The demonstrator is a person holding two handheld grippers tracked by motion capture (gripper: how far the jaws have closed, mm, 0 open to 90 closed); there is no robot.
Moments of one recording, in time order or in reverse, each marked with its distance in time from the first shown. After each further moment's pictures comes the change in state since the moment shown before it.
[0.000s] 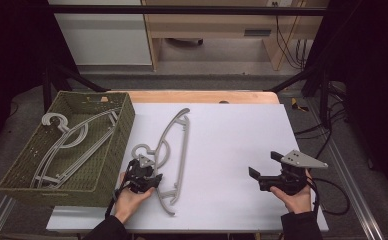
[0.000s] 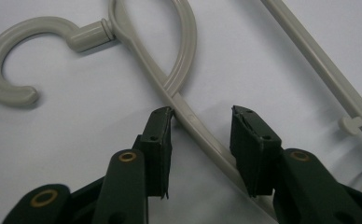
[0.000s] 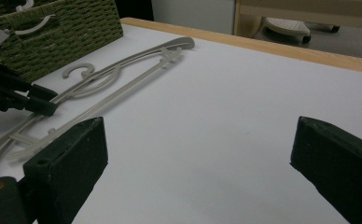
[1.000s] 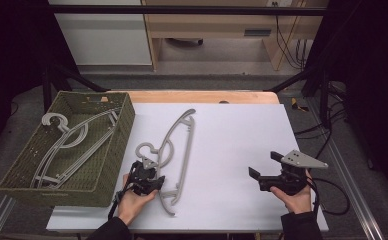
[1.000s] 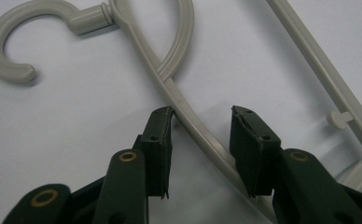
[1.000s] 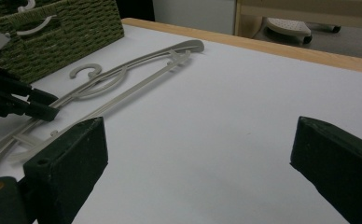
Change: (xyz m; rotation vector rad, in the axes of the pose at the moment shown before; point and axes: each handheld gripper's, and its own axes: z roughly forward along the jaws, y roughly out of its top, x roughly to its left) left arm -0.013 0.001 0.000 0.017 0.002 -0.001; right arm 0.000 0.000 -0.001 0.001 0.007 -0.004
